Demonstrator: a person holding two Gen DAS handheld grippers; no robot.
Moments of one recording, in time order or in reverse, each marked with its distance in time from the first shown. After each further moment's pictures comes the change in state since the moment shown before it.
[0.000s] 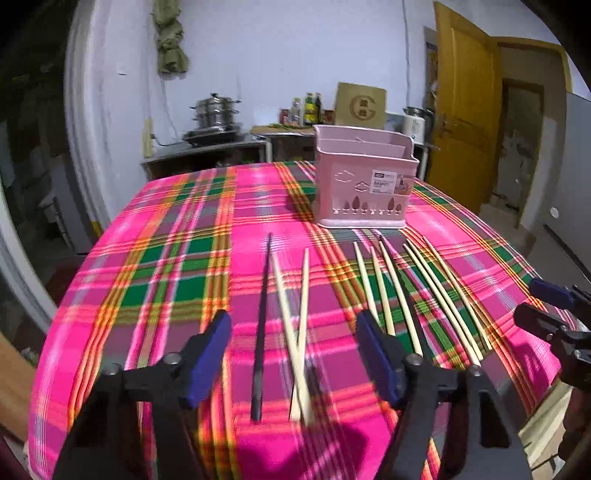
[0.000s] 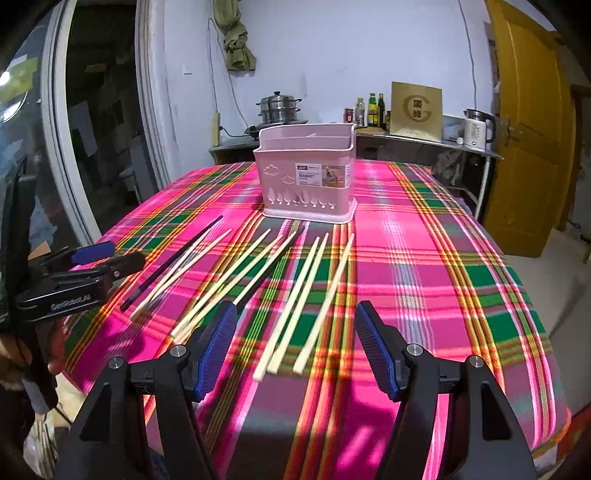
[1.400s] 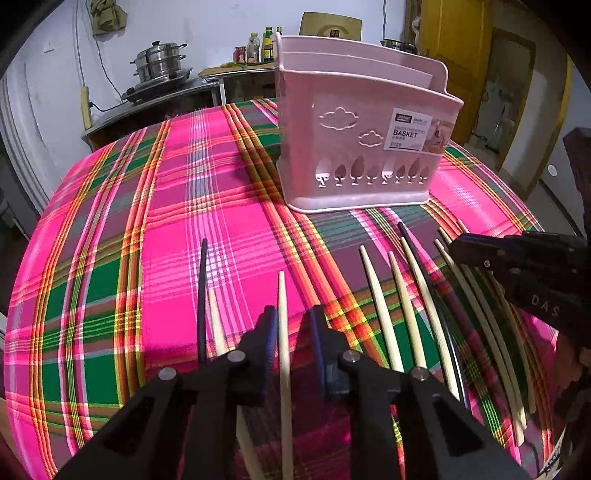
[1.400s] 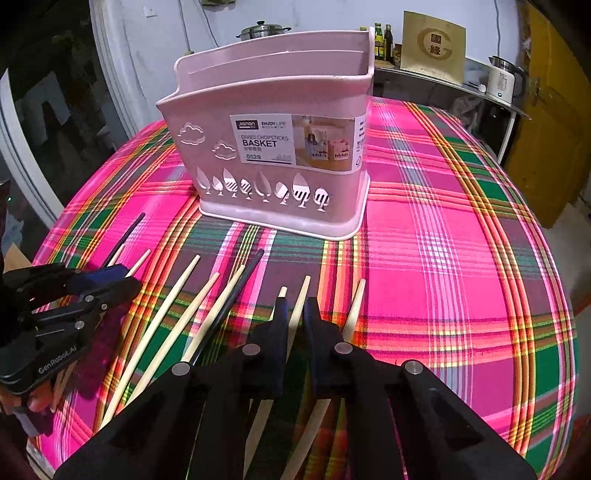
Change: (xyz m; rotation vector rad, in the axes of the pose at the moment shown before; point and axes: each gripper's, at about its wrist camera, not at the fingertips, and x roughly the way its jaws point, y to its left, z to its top) left arm 0.132 -0.012 0.051 0.109 0.269 -0.099; right arm 0.166 -0.038 0.074 0.024 0.294 -0.011
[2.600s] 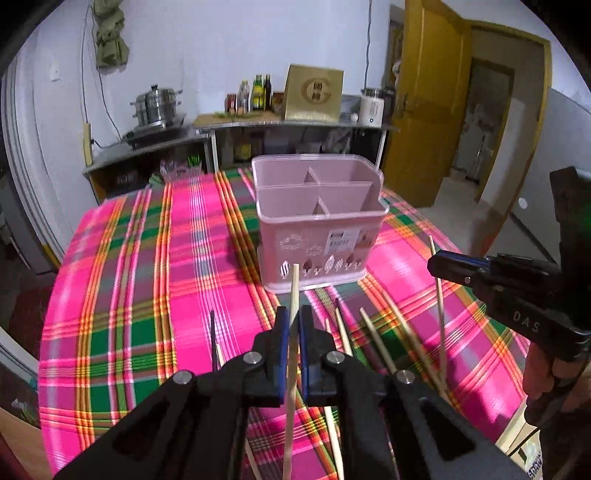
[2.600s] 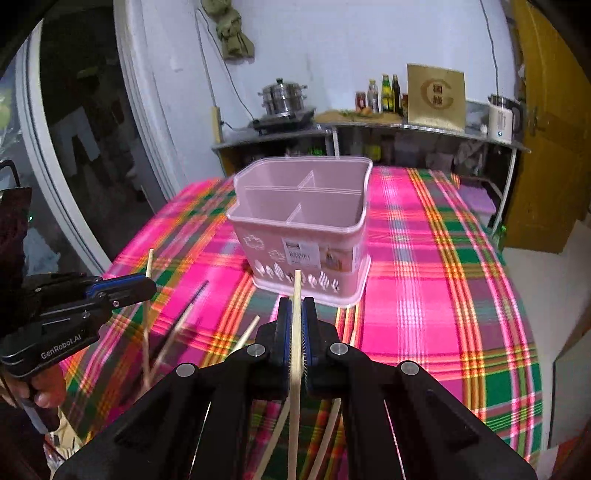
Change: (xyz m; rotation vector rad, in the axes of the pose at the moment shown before) left arm -0.115 -0.015 0.036 0.001 -0.166 -0.064; right arm -0.107 0.010 0.026 0.002 -0.214 0.097
